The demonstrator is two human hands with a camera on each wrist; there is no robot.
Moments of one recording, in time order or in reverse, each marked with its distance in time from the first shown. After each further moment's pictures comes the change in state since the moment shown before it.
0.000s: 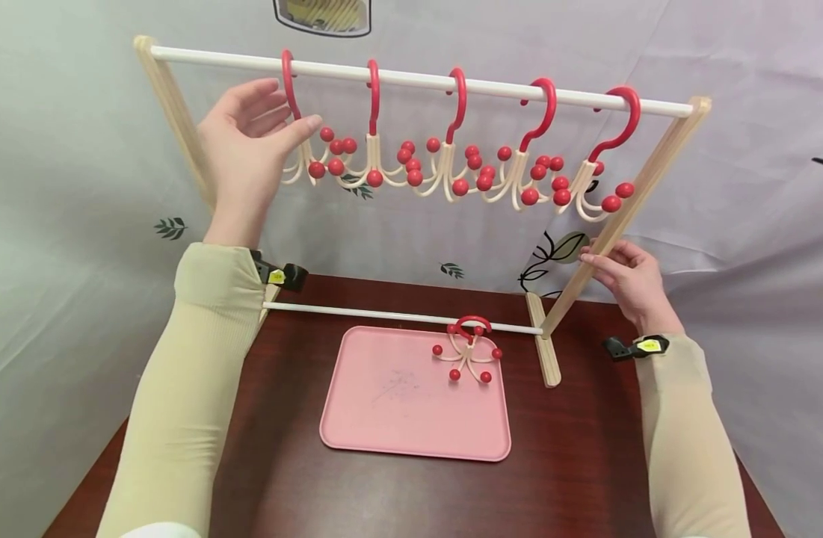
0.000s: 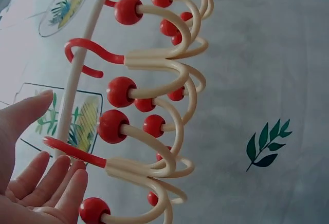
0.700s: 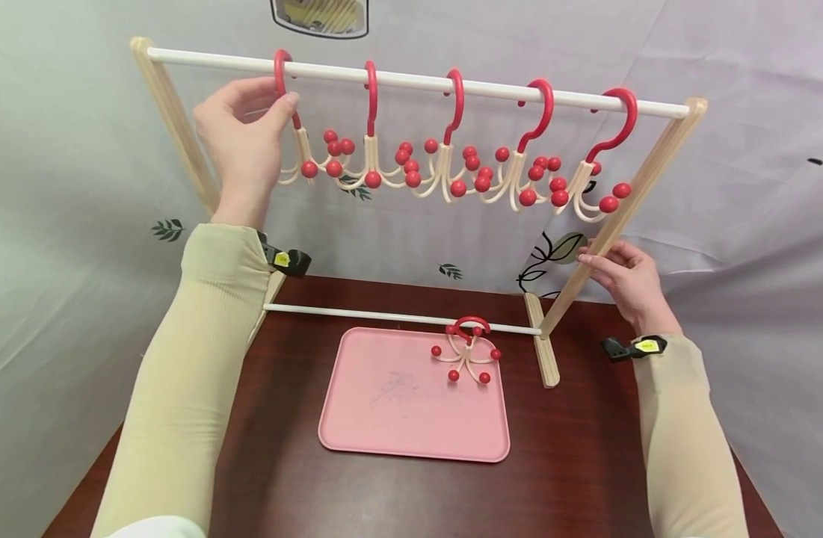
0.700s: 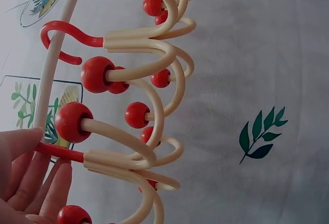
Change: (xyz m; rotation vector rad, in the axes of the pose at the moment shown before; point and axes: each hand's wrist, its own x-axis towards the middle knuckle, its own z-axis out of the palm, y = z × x) left_hand 0.027 -0.007 0.008 0.085 0.111 0.065; right_hand -0.002 0.000 0.001 -0.017 0.006 0.015
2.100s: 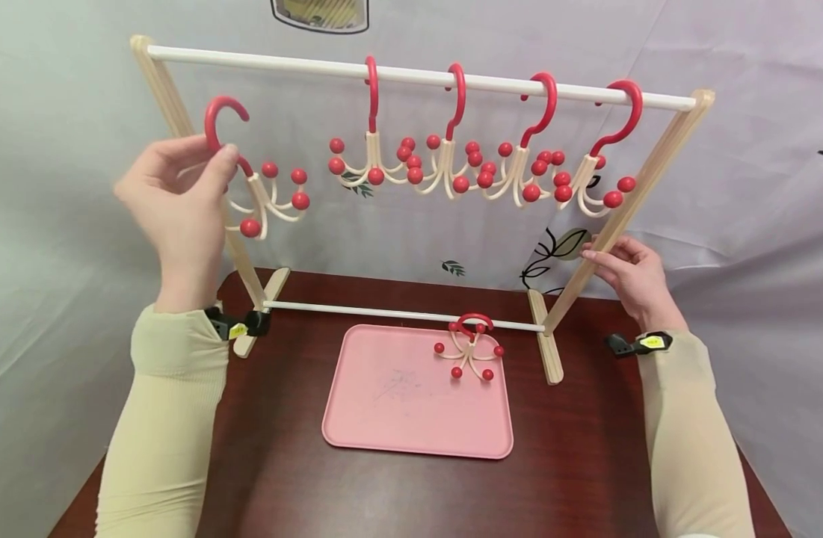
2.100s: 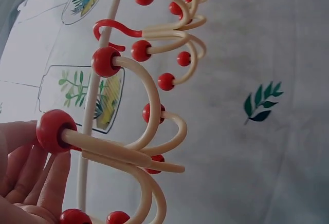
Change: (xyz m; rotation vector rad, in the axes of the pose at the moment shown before) left_hand -0.058 -0.004 -0.062 -0.189 0.157 0.057; right_hand 0.001 -0.001 0.000 0.018 -0.001 0.008
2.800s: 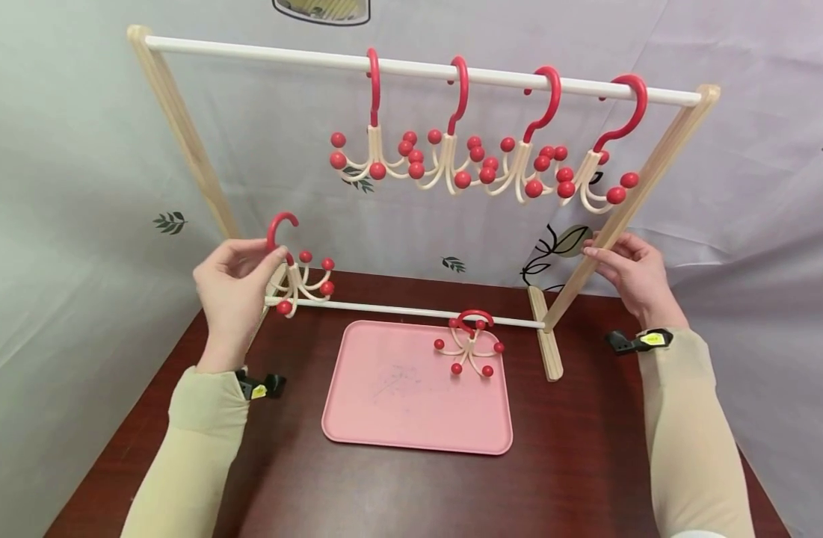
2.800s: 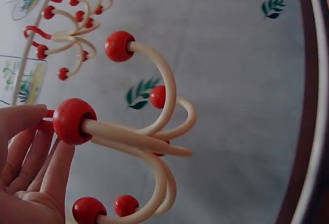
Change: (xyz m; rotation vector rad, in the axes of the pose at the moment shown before) left_hand -0.056 -0.096 -0.054 0.172 -0.176 -0.076; right_hand 0.000 0.000 0.001 0.008 0.002 0.003
